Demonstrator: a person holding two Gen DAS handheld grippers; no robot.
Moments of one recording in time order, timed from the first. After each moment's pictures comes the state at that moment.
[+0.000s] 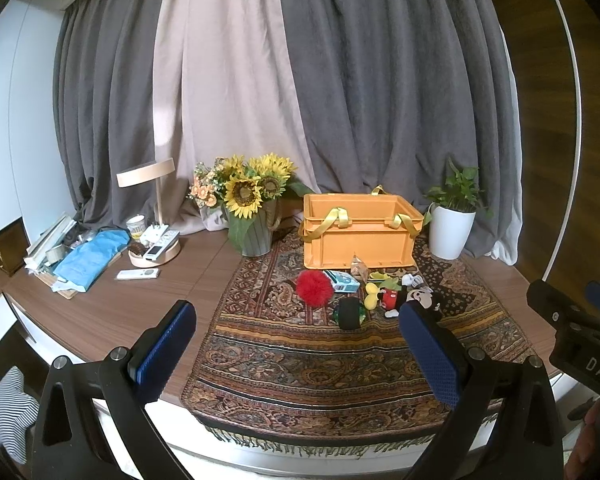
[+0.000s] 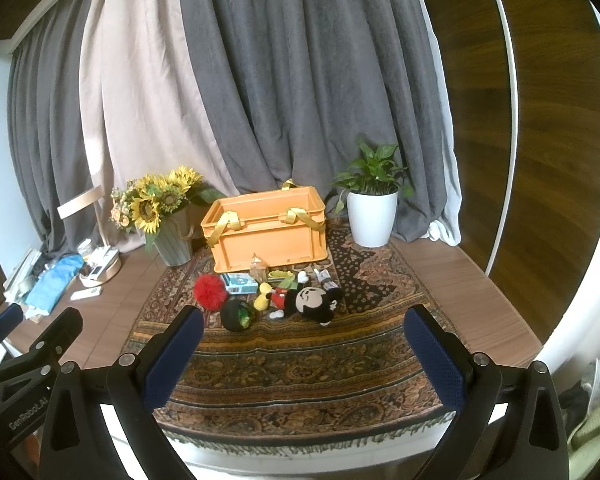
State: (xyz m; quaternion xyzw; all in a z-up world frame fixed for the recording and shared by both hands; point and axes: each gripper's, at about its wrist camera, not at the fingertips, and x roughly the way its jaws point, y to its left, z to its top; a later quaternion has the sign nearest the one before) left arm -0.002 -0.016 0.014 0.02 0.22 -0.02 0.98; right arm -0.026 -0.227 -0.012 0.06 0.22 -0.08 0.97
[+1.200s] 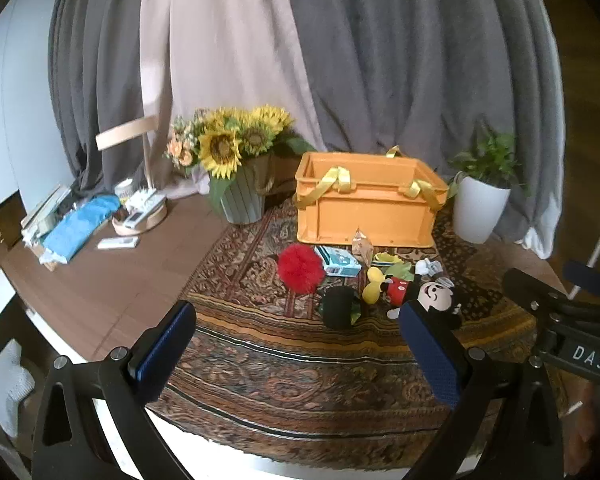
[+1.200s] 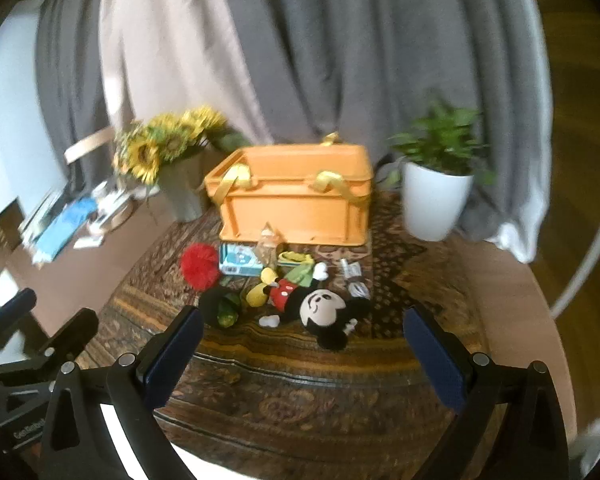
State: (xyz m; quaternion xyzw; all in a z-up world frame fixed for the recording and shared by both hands) left arm 0.102 -0.084 -0.045 0.00 0.30 0.03 0.95; right arm 0.142 -0.286 -0.065 0.01 0.31 0.06 0.95
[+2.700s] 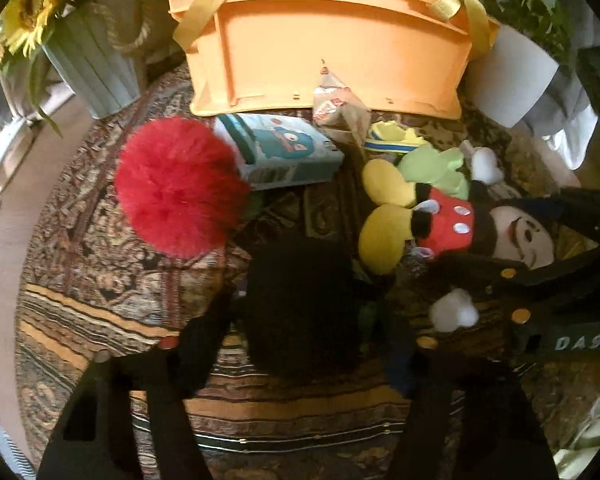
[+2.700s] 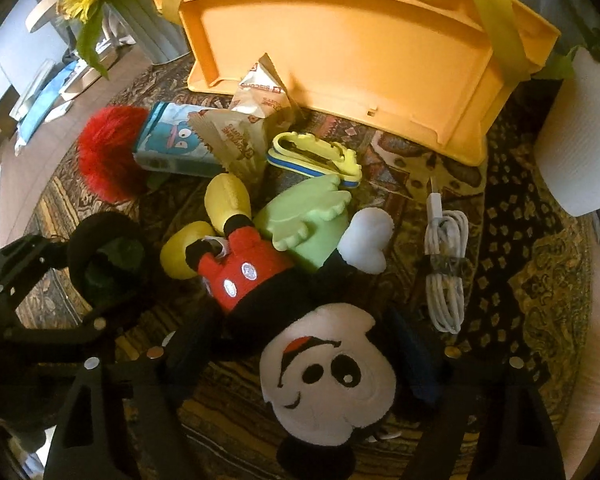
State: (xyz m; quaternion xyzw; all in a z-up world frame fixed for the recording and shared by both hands) left arm 0.300 -0.111 -0.206 0.02 0.51 -0.10 0.85; right arm 0.345 -0.263 -0.221 -0.07 0.55 0.17 0.82
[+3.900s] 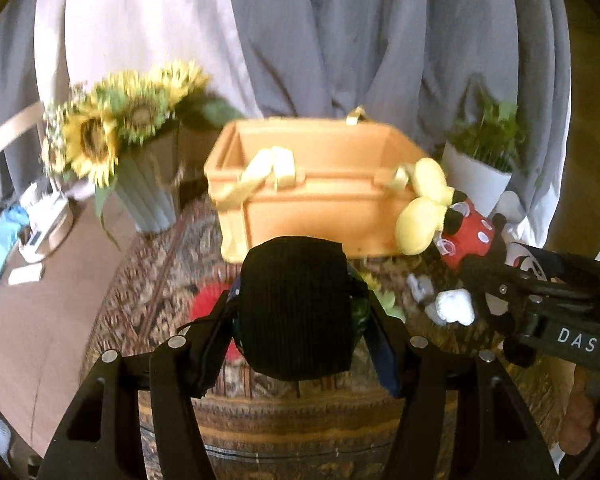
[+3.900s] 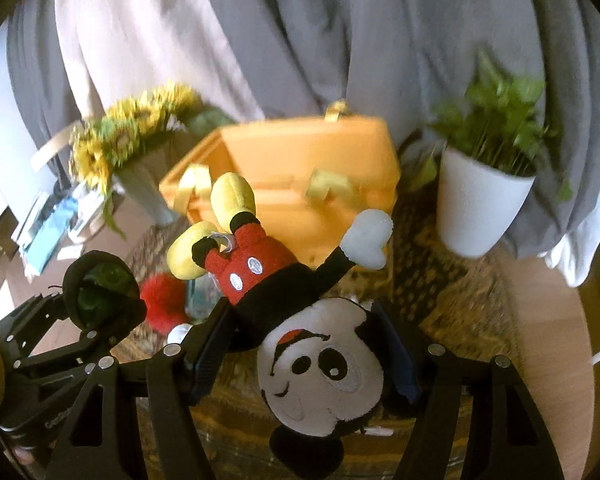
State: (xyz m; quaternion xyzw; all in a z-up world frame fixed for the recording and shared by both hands) left arm 0.275 -0.105 -0.072 0.01 0.36 -0.09 0.93; right arm 0.288 -0.301 -0.082 0.04 0.37 0.08 0.93
